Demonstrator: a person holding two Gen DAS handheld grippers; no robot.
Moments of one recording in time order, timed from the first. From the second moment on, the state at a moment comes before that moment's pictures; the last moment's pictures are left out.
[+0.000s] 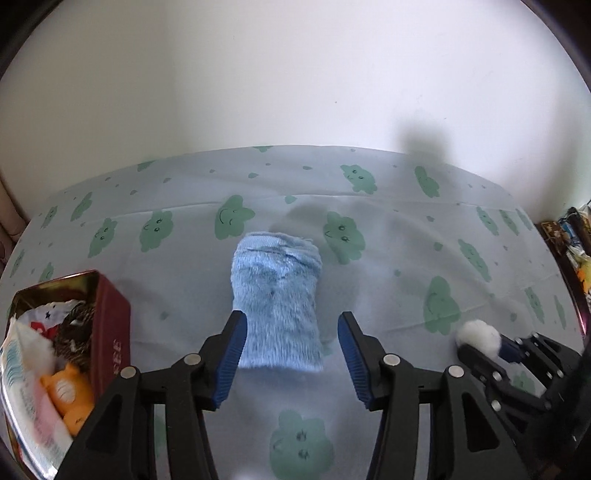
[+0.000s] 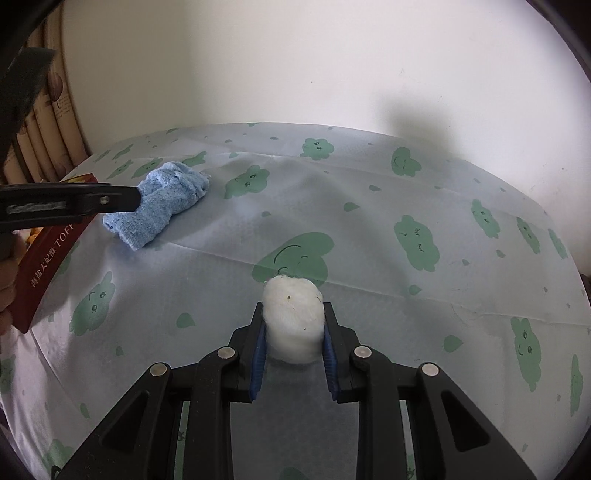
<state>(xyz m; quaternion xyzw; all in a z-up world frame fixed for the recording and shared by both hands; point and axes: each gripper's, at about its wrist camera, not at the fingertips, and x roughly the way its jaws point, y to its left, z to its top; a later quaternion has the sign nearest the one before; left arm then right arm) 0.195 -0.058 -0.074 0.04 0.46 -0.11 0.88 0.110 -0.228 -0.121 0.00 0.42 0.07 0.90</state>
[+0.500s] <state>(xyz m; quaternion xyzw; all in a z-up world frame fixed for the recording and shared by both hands) 0.225 -0.053 -0.119 0.05 0.48 -0.07 0.87 0.115 -0.227 -0.125 0.00 0.43 0.08 0.90</state>
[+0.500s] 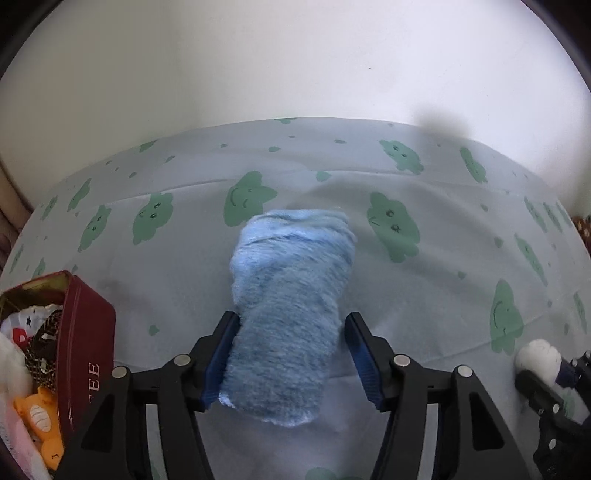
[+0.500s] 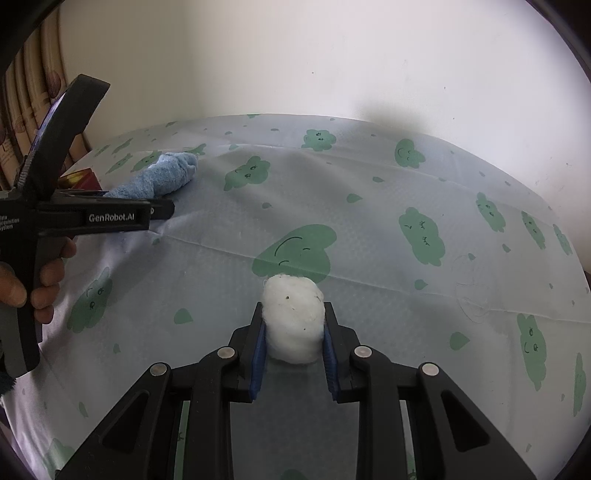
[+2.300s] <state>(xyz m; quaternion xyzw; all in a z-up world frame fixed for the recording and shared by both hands) 0.098 0.089 0.018 0.00 0.40 0.06 0.91 0.116 -0.228 -0.126 0.00 0.44 0.08 0.90</state>
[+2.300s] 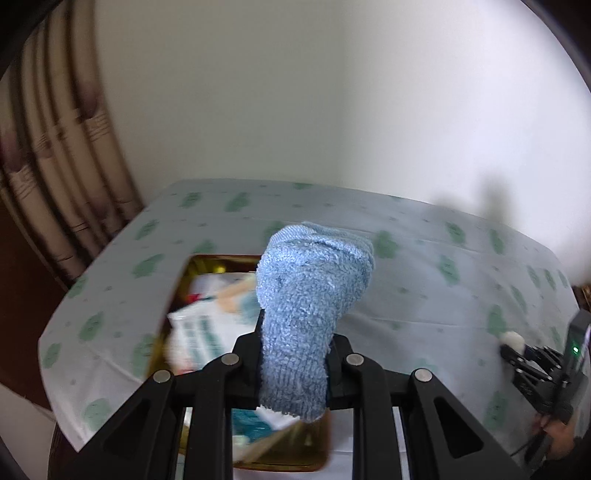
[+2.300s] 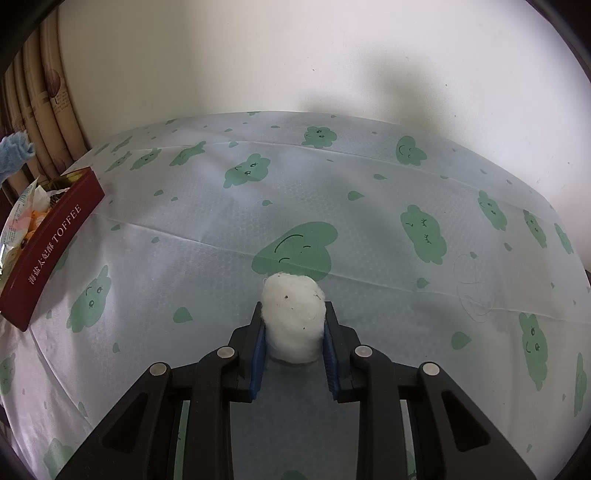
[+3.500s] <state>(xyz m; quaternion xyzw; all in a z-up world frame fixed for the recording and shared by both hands) 0.067 0.171 -0.034 -0.04 0.46 0.12 0.88 0.116 -0.227 -0.126 0.00 0.44 0.08 0.90</state>
